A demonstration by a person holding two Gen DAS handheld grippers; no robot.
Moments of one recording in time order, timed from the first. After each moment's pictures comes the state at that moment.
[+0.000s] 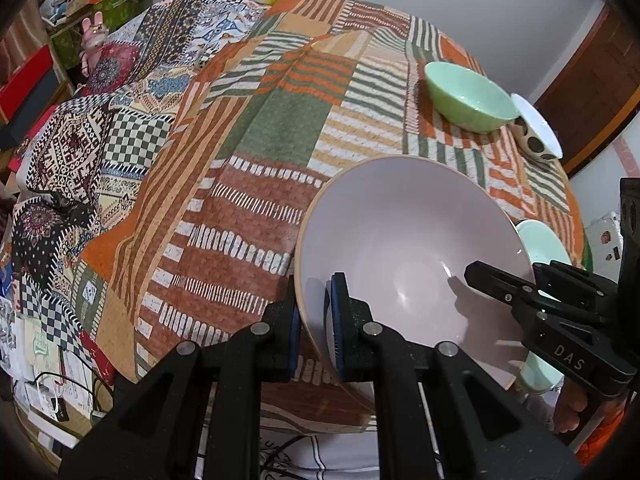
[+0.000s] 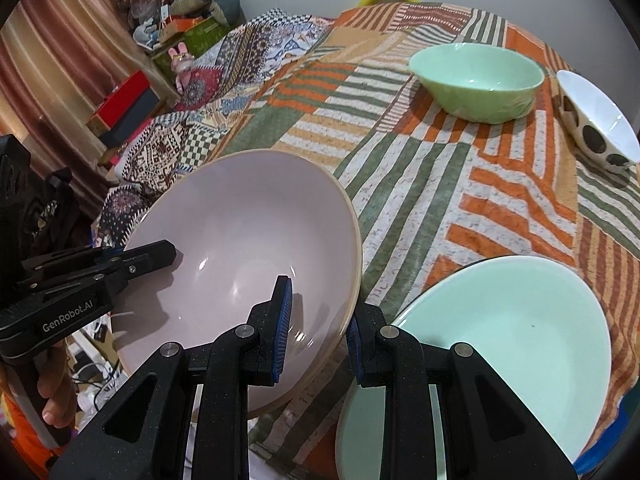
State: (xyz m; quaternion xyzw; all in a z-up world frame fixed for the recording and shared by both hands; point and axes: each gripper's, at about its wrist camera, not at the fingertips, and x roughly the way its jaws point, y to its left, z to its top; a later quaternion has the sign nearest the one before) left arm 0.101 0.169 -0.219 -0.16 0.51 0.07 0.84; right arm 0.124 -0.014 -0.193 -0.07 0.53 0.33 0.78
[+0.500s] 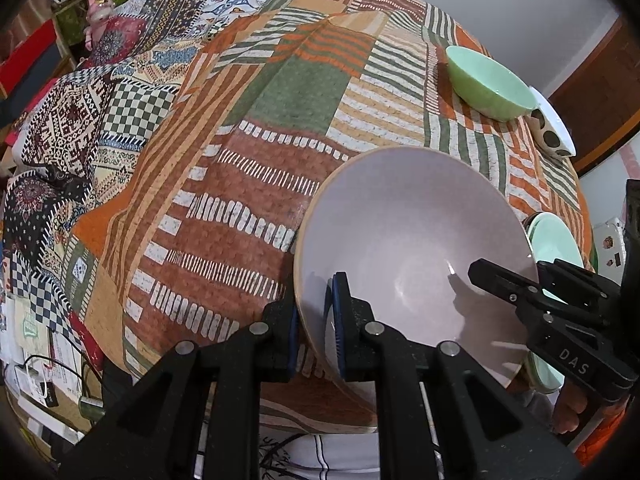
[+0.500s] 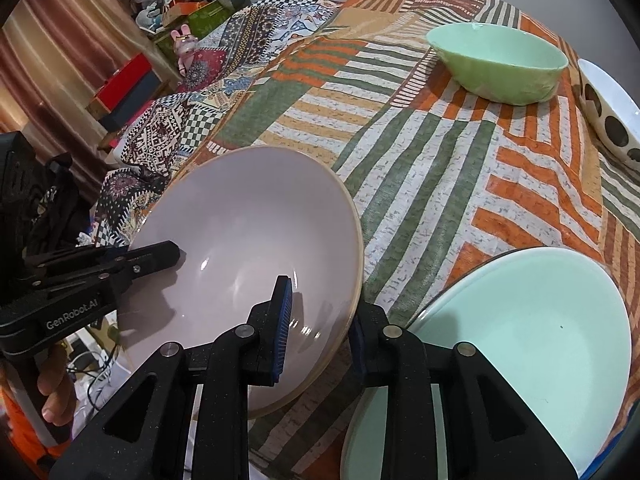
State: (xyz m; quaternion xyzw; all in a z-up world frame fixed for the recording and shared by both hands) left arm 0.100 0.176 -0.243 -0.18 0.53 0.07 0.82; right arm 0.123 -0.006 -0.208 -0.09 0.54 0.34 0.76
